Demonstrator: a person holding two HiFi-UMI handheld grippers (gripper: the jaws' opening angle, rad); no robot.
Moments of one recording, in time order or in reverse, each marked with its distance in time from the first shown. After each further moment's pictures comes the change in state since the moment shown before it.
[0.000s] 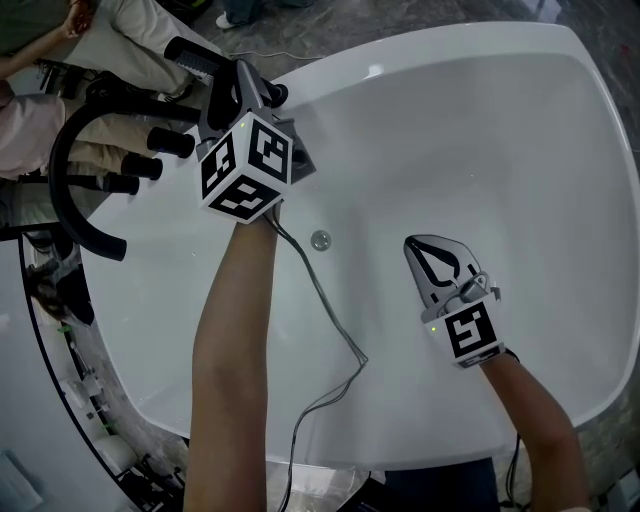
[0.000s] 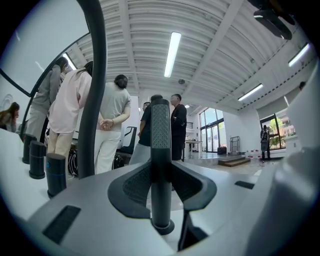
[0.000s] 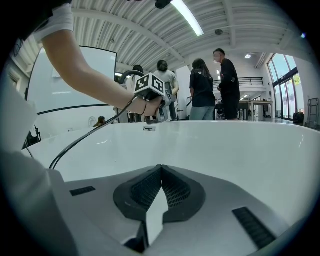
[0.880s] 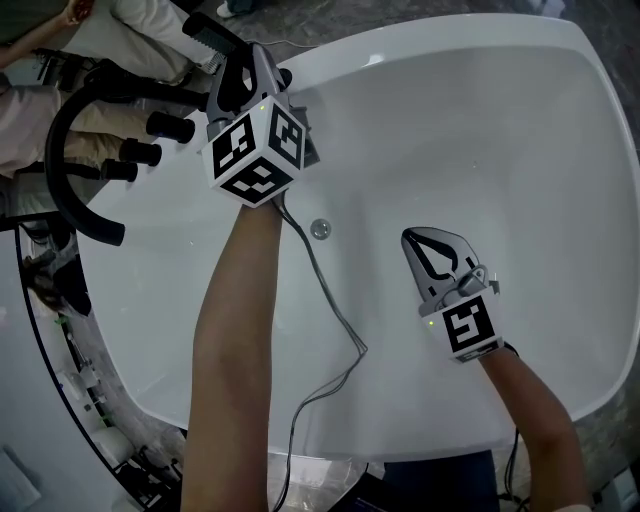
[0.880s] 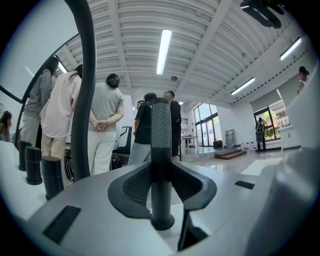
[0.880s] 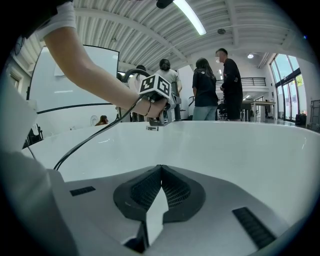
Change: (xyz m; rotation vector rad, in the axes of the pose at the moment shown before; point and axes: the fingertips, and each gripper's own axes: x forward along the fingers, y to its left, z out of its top) left arm 0.000 -0.011 -0.011 0.072 0.024 -0.045; right arm 0.001 0.011 0.000 -0.011 0.011 0.012
